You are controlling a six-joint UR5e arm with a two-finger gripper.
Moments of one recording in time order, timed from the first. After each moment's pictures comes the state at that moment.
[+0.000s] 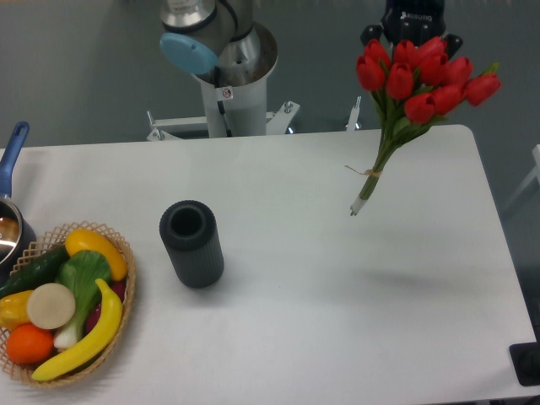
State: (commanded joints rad) arm 3.15 -1.38 -1.96 -0.84 0.55 0.89
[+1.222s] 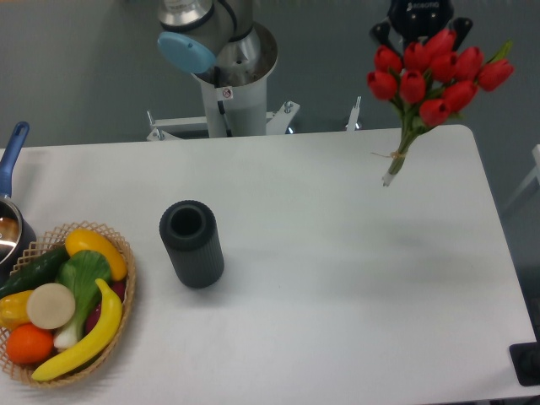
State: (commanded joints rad) arm 3.00 -1.34 -1.89 -0.96 1.11 0.94
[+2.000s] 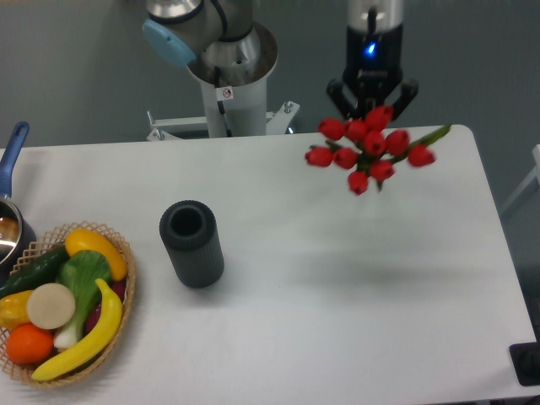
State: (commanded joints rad) arm 2.77 -1.51 -1.89 -1.04 1.38 1.06
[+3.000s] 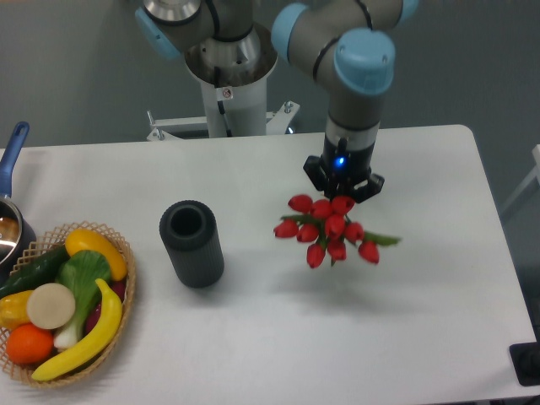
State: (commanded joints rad) arm 2.62 -1.78 -1.79 -1.04 1.50 1.03
